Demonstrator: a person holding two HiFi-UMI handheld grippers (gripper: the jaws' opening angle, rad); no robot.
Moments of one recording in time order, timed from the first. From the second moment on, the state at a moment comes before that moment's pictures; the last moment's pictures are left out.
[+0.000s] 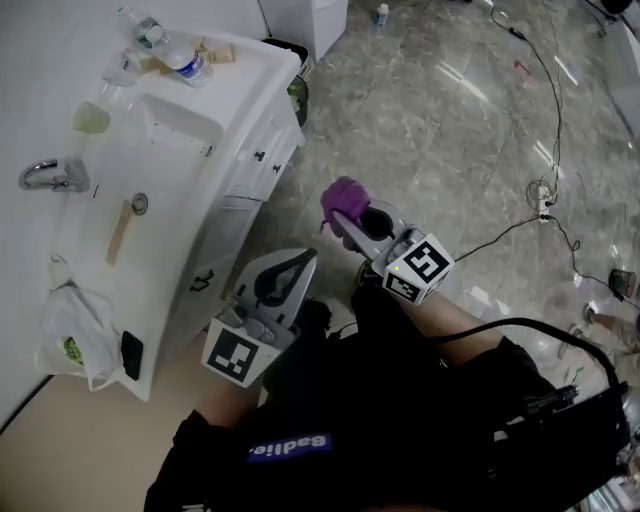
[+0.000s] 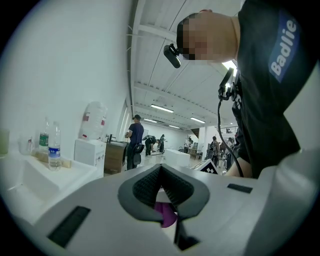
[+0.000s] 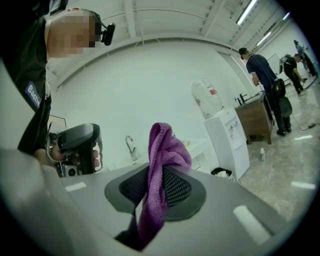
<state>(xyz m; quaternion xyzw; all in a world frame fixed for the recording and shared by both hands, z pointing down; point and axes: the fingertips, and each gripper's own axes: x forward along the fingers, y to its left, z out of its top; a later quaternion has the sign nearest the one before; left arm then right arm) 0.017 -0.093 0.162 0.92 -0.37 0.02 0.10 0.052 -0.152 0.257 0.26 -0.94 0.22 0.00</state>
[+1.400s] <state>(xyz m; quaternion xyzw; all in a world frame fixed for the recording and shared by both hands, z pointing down) -0.035 -0.133 0.584 0.90 -0.42 0.05 0.04 -0.021 -0.323 0.499 0.27 -0.96 0.02 -0.06</state>
